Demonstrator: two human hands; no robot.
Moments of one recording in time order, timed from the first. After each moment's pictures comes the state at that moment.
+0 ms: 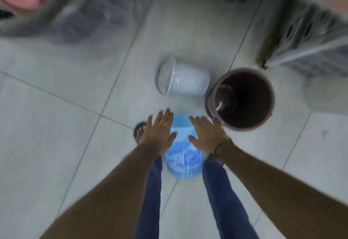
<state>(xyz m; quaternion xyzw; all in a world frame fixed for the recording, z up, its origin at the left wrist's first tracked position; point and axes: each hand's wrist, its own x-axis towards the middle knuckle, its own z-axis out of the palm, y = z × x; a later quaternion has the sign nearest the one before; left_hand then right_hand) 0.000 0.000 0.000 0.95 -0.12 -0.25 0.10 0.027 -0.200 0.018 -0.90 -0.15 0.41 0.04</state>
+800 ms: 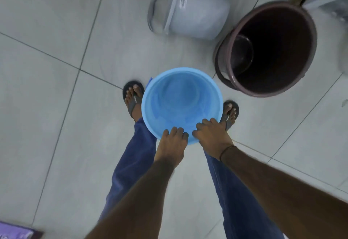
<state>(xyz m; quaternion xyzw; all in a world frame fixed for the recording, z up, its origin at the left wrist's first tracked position) -0.140 -0.074 -0.064 0.89 -0.19 -0.40 0.08 -0.079 -0.226 -0.049 -0.80 -0.38 0.45 -0.09</state>
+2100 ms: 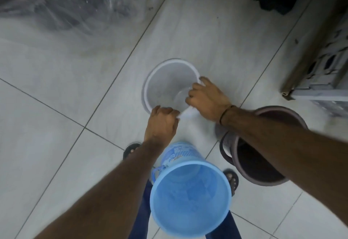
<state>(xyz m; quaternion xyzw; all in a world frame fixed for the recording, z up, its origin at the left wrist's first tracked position) 0.154 0.025 -0.126 0.96 -0.02 -0.15 0.24 0.272 -0.127 -0.089 -0.83 -0.51 0.20 -0.12</state>
